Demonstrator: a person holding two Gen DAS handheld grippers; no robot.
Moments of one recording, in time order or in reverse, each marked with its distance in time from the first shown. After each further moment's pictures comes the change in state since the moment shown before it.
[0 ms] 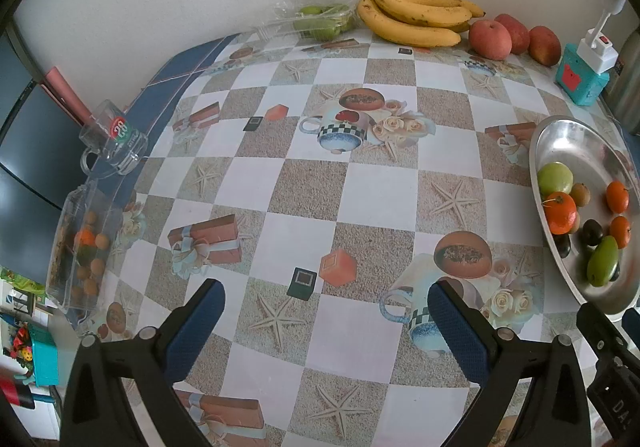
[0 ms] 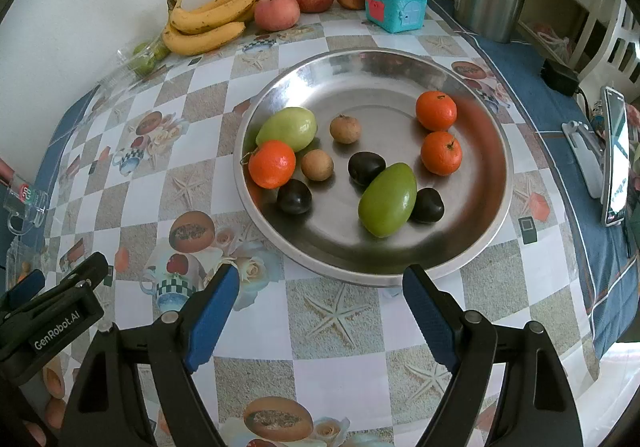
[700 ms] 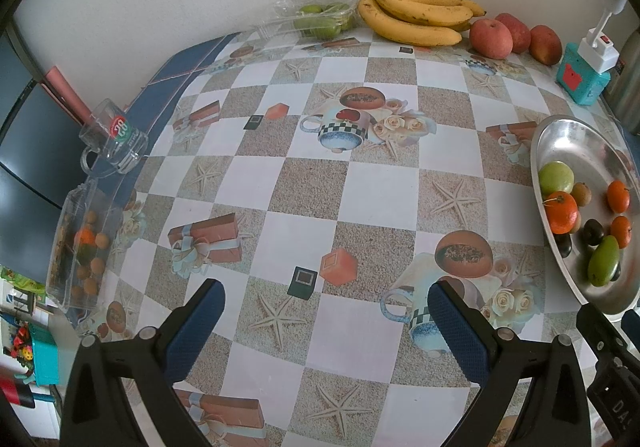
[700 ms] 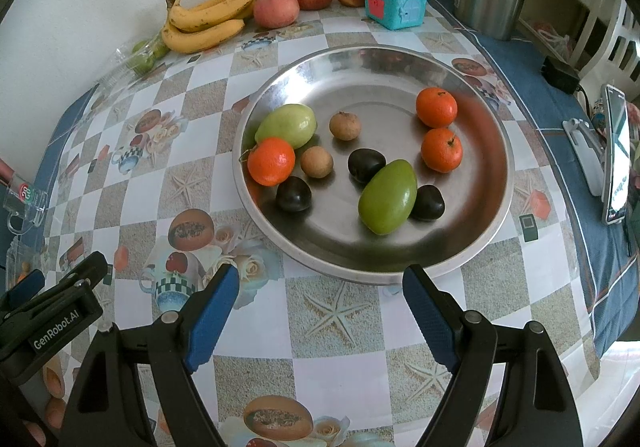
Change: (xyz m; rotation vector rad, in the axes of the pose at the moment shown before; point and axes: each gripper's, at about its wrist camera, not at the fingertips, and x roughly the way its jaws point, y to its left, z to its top) left arm 0.001 0.000 0.001 0.000 0.003 -0.003; right arm 0.001 -0.001 -0.001 0.001 0.002 0.000
